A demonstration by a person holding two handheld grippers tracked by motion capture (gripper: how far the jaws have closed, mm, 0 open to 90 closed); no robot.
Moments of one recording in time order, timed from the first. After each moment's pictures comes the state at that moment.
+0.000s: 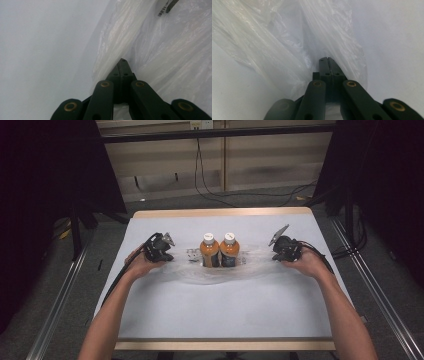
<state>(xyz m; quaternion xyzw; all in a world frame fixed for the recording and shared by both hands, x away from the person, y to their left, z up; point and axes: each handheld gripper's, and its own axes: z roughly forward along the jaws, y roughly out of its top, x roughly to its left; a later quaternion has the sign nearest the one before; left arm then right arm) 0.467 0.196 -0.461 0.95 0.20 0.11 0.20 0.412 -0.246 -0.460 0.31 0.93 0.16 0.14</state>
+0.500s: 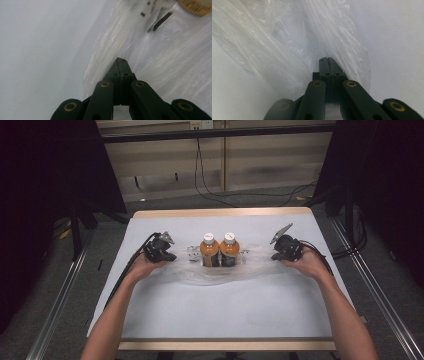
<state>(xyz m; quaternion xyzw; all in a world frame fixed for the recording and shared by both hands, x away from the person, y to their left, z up) 0.459 0.195 -0.455 0.93 0.22 0.10 0.27 0.410 -0.250 -0.457 0.33 0.91 0.20 0.13</state>
